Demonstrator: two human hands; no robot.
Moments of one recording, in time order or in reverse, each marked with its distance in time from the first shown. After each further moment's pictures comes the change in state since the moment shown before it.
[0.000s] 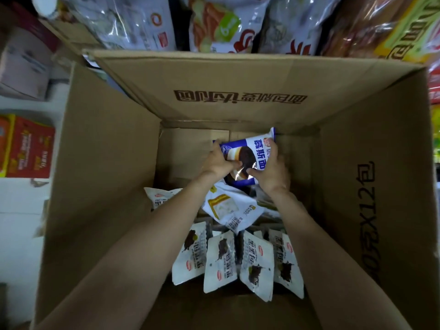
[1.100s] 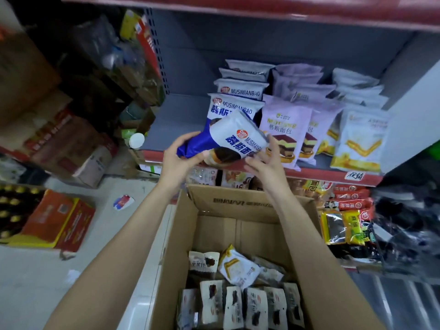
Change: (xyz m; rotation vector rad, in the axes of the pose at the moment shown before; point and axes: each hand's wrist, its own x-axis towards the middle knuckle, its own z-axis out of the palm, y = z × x) left_hand -0.273 0.198 -0.295 -0.445 0.391 0.776; right_hand -0.217 -0.274 -0.256 0.948 -0.067 -0.496
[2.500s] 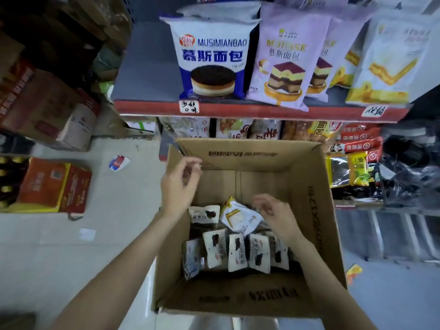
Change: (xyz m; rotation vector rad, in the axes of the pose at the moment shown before) left_hand -0.100 -0.106 0.022 0.412 0.004 0.049; right_hand -0.105 0.175 -0.069 -0.855 -0.142 0.194
